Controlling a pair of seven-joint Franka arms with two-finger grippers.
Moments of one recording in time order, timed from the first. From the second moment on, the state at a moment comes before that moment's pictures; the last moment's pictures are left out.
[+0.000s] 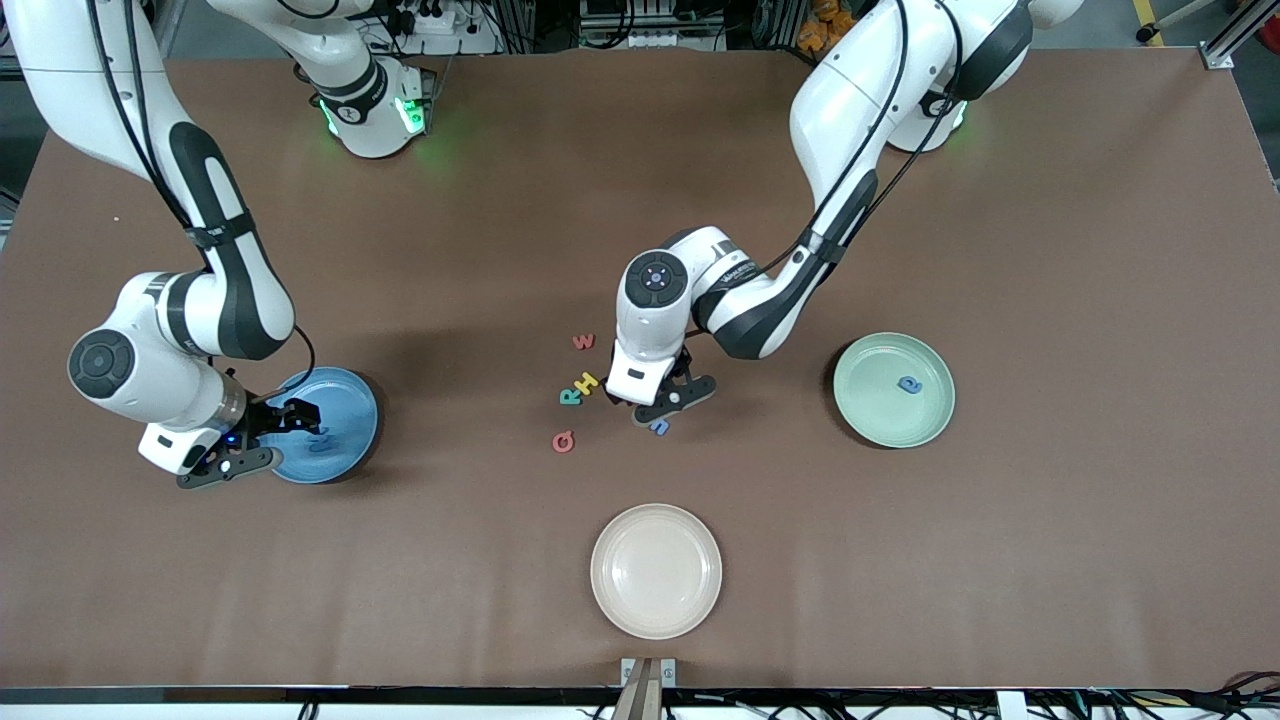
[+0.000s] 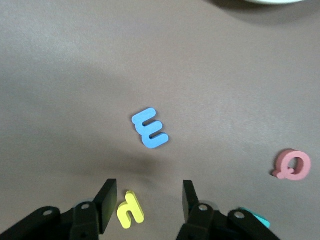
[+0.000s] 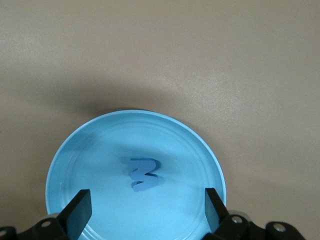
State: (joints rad) left arm -0.61 0.91 -0.24 -1.31 0.24 2.29 -1.35; right arm 0.01 0.50 -0.05 -1.85 0.04 2.36 -0.35
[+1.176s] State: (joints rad) left arm -0.61 0.94 -0.25 -1.31 0.15 2.20 -1.36; right arm 0.05 0.51 -0.05 -1.85 0.04 2.35 -0.29
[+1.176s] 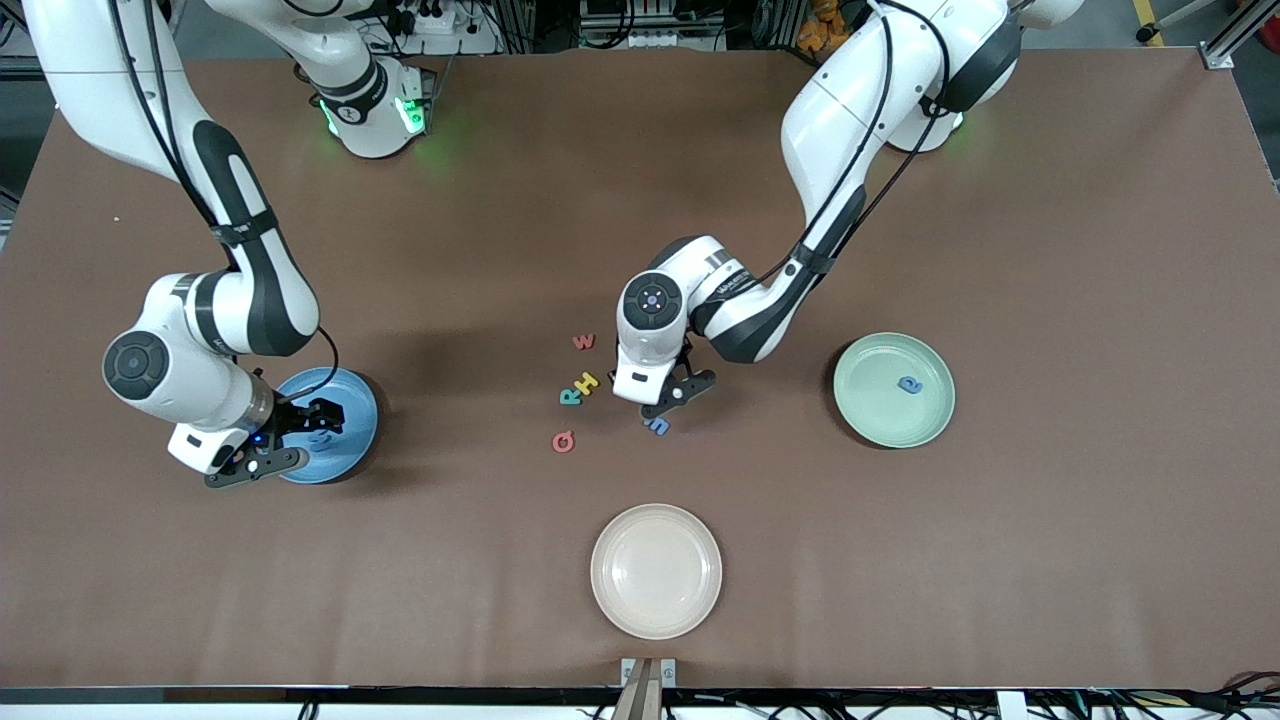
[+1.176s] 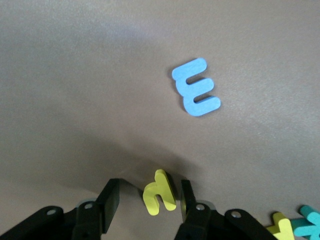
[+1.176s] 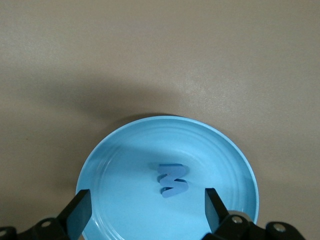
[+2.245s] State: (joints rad) left arm -0.61 0.94 -0.25 -1.31 0.12 2.20 -1.40; right arm 0.06 0.51 -0.05 -1.85 0.04 2.35 -0.29
